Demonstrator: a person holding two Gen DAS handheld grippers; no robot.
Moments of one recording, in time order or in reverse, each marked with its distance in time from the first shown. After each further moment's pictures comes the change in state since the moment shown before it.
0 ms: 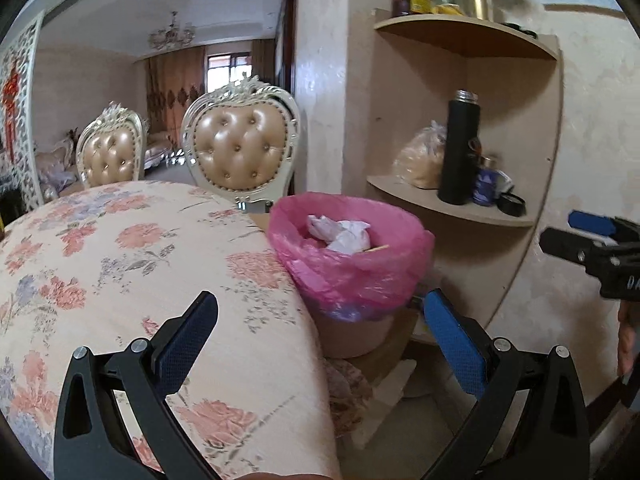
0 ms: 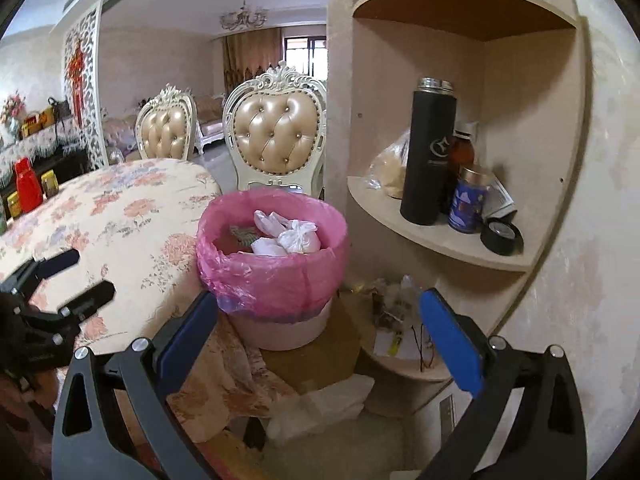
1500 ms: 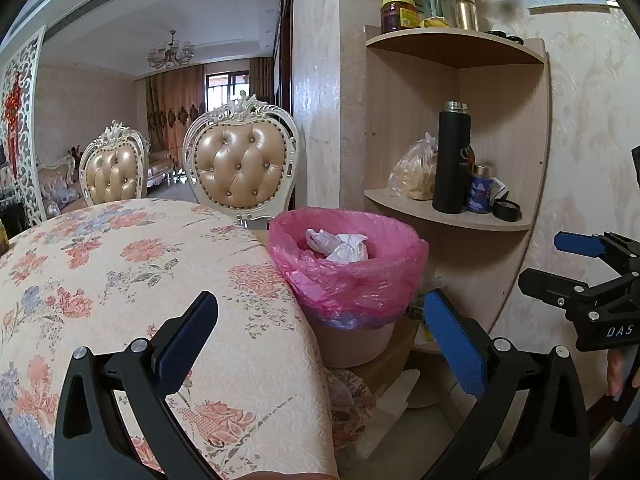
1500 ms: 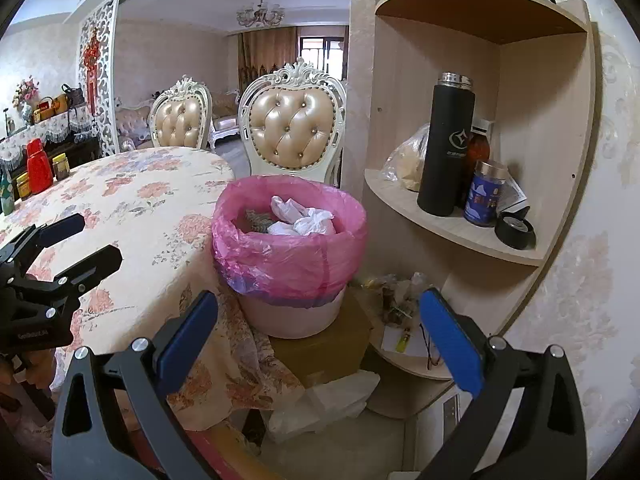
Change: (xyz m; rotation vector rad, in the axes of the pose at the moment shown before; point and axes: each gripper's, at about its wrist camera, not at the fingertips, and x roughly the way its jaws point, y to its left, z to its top) left arm -0.014 -0.003 -0.003 0.011 -0.063 0.014; right arm 0.005 0.020 -0.024 -0.054 0.004 0.039
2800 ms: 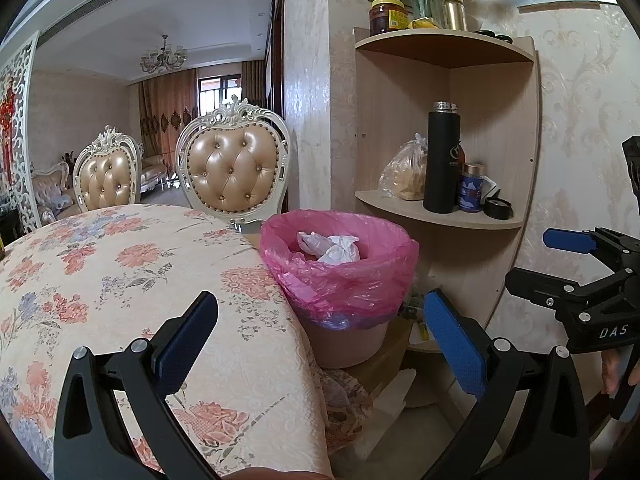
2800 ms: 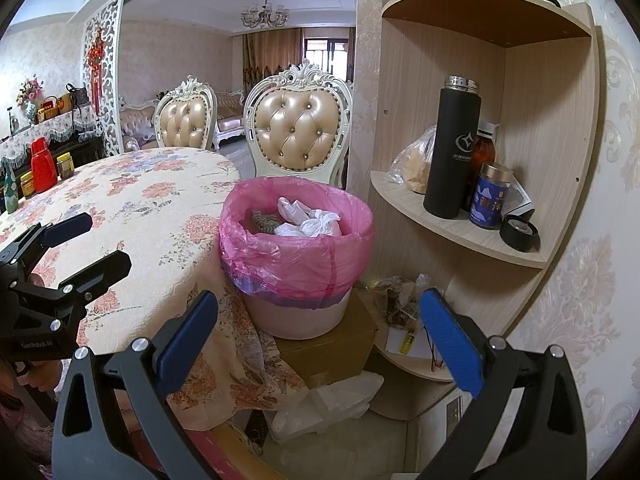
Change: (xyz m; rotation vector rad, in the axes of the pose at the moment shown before) left arm -0.004 -0.008 -0.001 0.022 -0.011 -0.021; right arm -0.001 0.001 0.003 -0.006 -0.005 0.013
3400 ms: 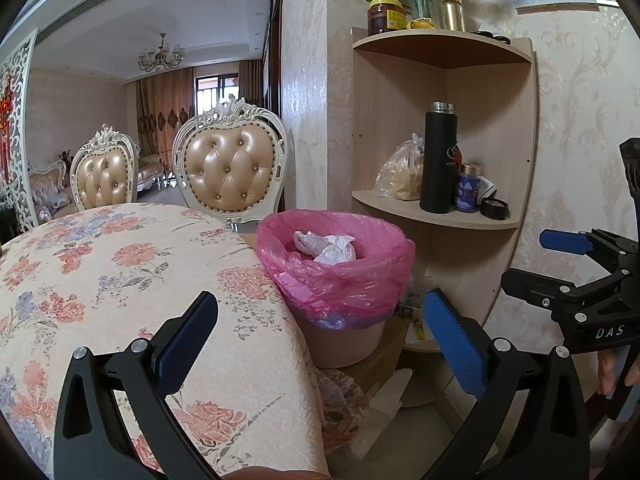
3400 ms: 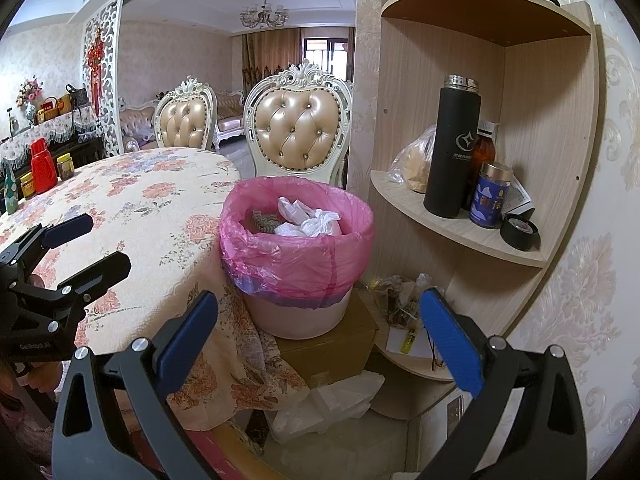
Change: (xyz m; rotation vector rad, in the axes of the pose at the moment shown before) left arm -0.001 0.001 -0.001 -0.005 0.001 -0.017; right arm -0.001 0.000 0.000 0.001 -0.001 0.002
